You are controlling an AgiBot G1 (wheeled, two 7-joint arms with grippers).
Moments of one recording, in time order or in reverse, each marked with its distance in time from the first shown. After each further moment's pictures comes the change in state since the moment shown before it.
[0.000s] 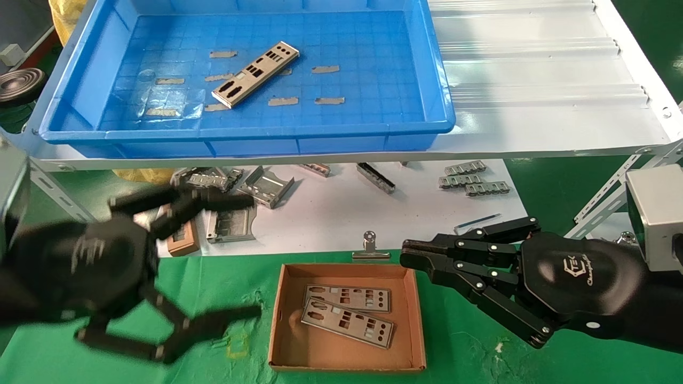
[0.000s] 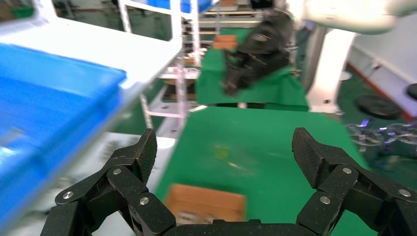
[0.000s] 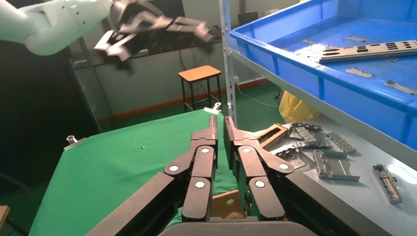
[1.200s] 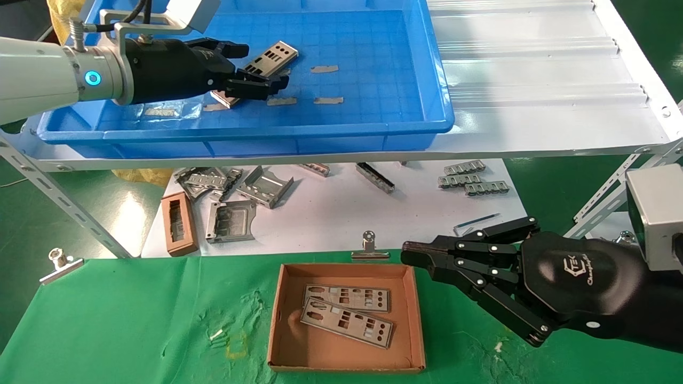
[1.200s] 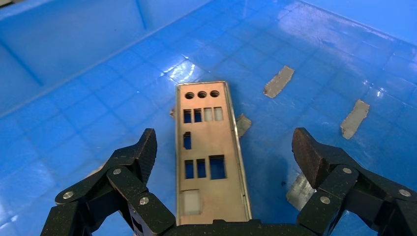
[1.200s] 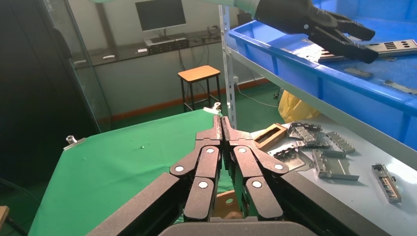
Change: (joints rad) left arm -0.711 0.558 0.237 1.108 0.536 -0.405 0.205; right arm 0.000 0.000 0.000 0.000 0.000 0.000 0.000
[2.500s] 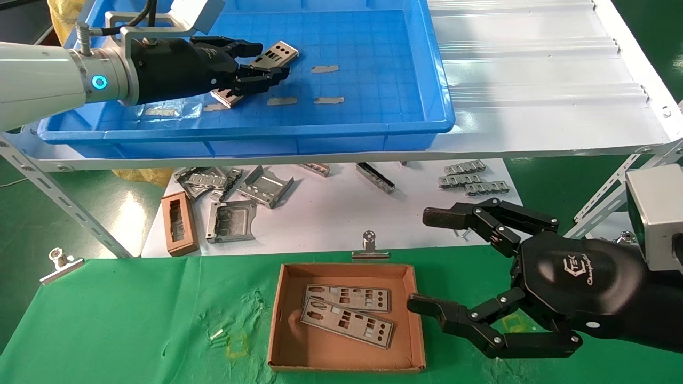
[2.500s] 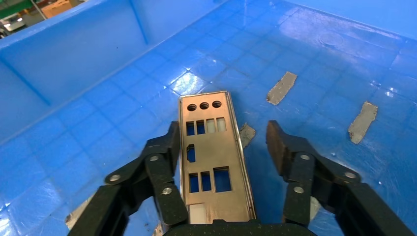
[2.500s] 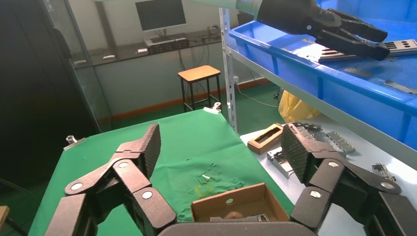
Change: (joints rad) left arm -0.017 0.040 -0.025 0.103 -0.033 -0.028 0.156; right arm 0.000 0.000 0.000 0.000 0.000 0.000 0.000
